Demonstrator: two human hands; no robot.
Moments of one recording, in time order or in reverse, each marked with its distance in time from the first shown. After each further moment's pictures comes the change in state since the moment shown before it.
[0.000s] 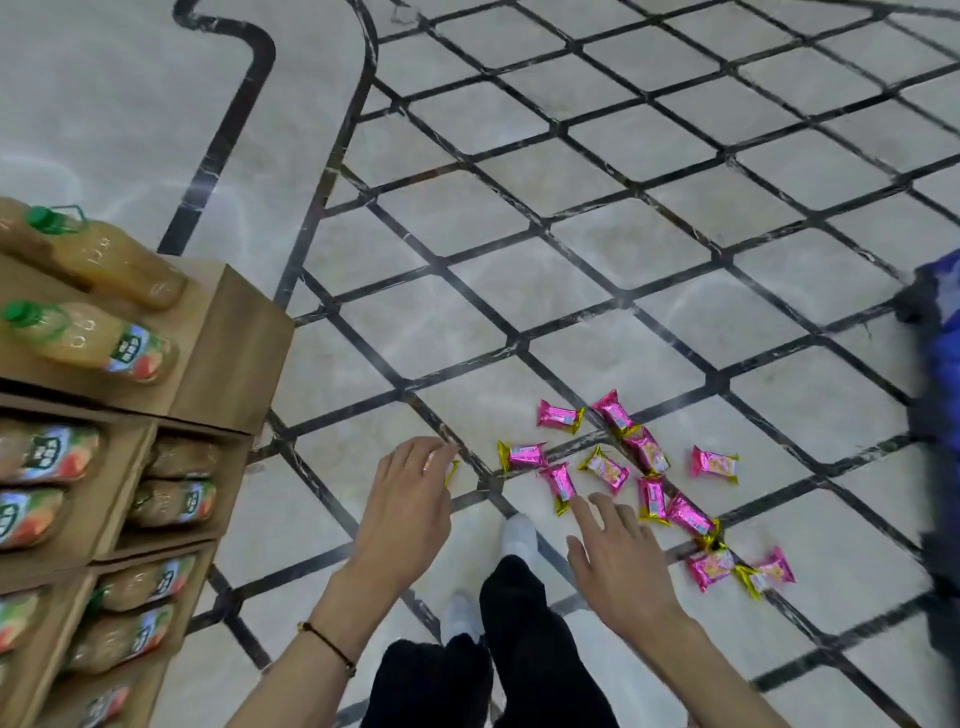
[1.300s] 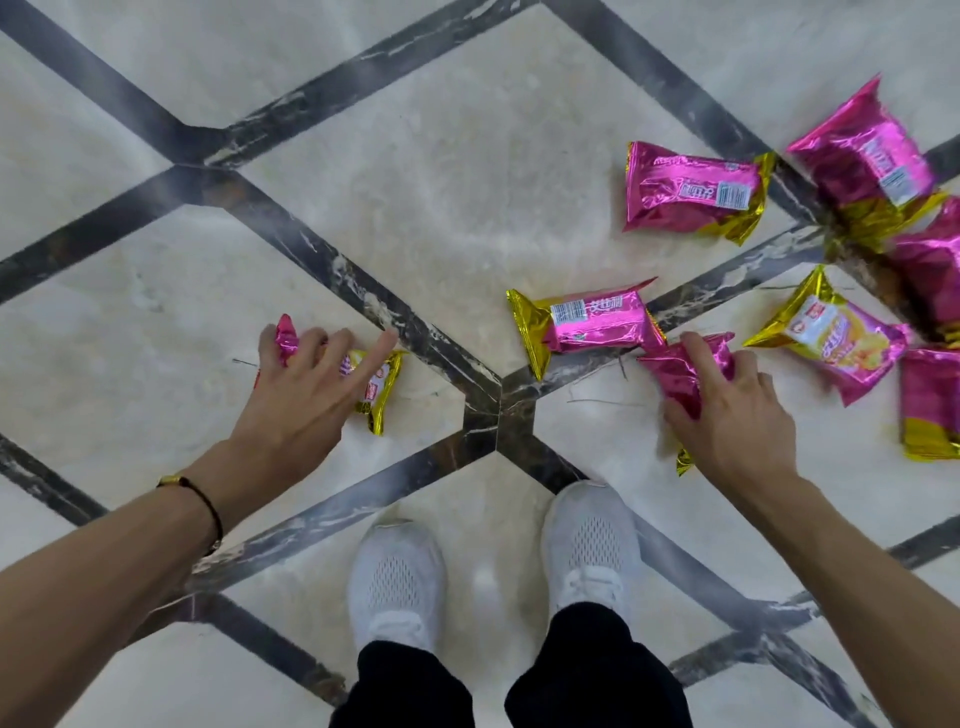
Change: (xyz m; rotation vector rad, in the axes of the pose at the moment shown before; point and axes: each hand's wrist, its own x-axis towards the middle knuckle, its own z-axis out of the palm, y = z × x) left_hand 0.143 -0.405 0.629 0.742 -0.460 0.244; right_hand 0.343 0.181 0.620 0.111 -0.087 0.448
